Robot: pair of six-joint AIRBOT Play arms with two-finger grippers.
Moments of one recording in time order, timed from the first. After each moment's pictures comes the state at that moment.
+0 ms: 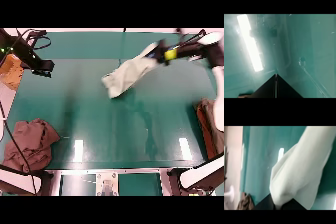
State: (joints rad) left arm 0.00 -1.67 1.93 1.43 -1.63 -1.38; right arm -0.15 -1.77 1.92 -0.64 1.36 1.52
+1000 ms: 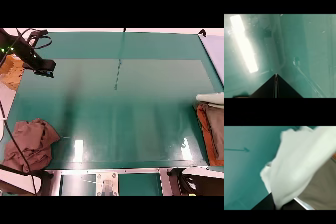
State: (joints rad) left arm 0.00 -1.67 1.93 1.37 -1.64 -1.38; right arm -1.11 -1.42 1.99 -1.18 1.77 1.75
